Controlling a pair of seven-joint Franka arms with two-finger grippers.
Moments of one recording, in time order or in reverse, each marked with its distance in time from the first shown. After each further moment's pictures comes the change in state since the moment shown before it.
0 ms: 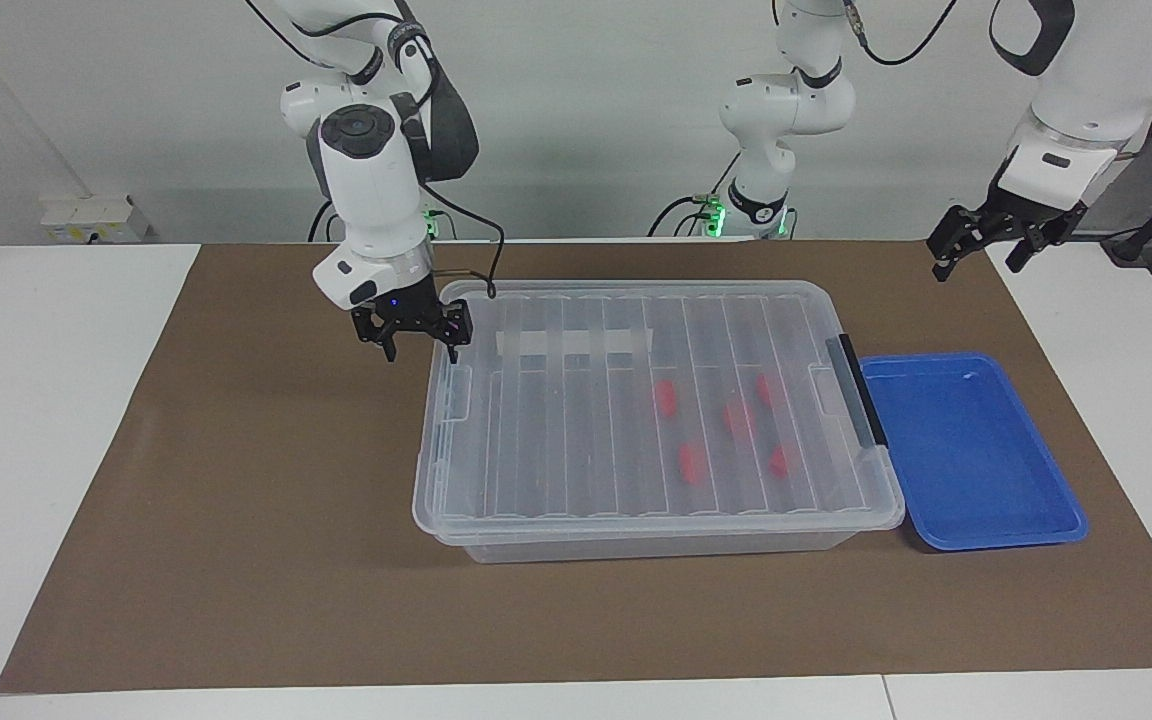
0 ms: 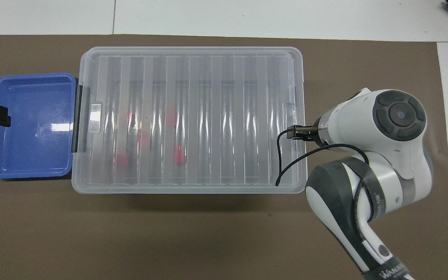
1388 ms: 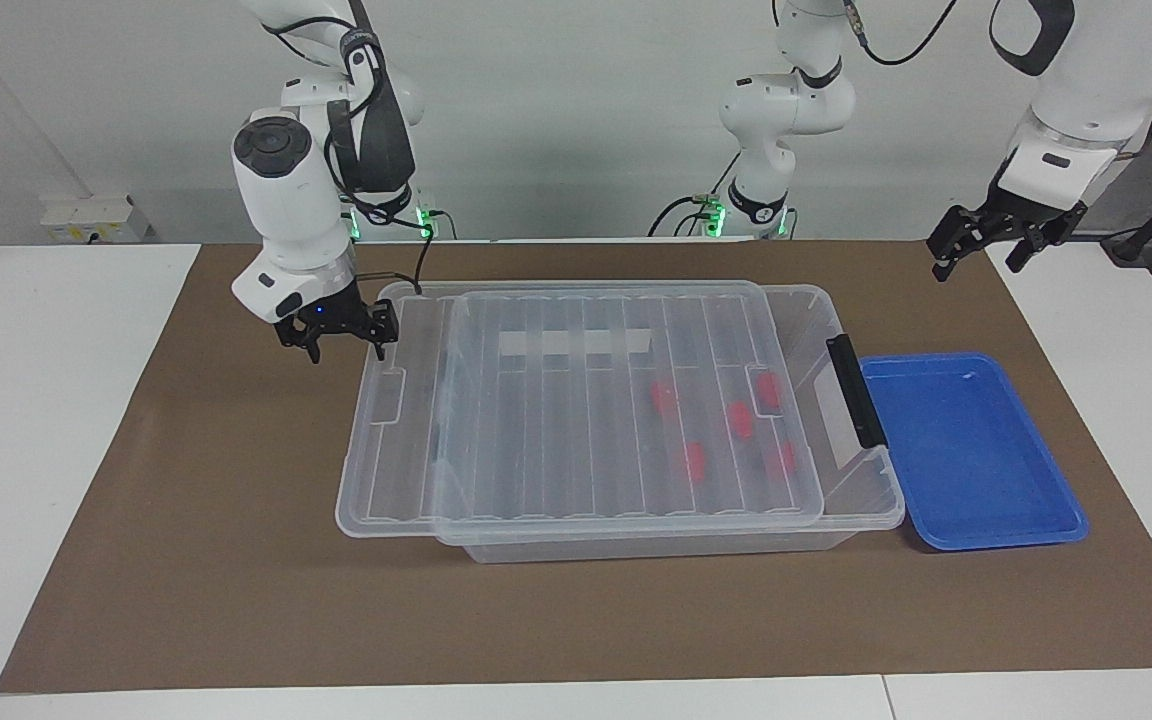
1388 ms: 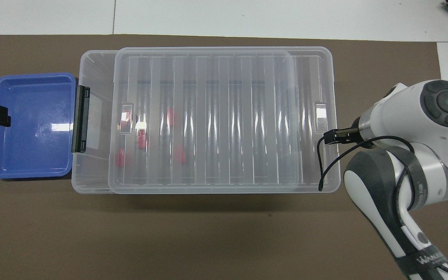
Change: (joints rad) left arm 0.000 0.000 0.000 0.000 0.000 0.000 0.000; right arm -0.164 -0.026 -0.007 -0.015 -0.053 -0.091 -0.324
